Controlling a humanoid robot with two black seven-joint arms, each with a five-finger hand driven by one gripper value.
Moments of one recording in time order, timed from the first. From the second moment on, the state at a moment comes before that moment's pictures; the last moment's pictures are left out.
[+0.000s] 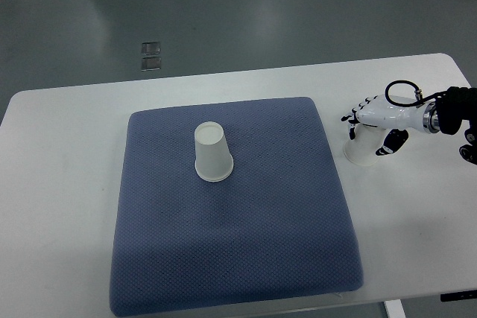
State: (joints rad) left arm -0.02 0.00 -0.06 -0.16 -0.04 0.04 -0.14; right arm 1.05 -0.62 -0.14 0.90 -1.61 -0.09 0.39
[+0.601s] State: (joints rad) left arm -0.02 0.00 -0.06 -0.16 -0.04 0.04 -0.14; right arm 1.05 -0.61 -0.18 0.90 -1.62 -0.09 0.41
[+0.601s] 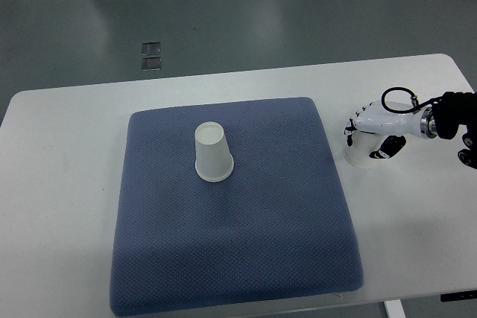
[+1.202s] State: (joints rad) left arm -0.02 0.00 -0.06 -0.16 -0.04 0.04 -0.14; right arm 1.06 -0.61 -0.18 0.89 -1.62 -0.08 0.41
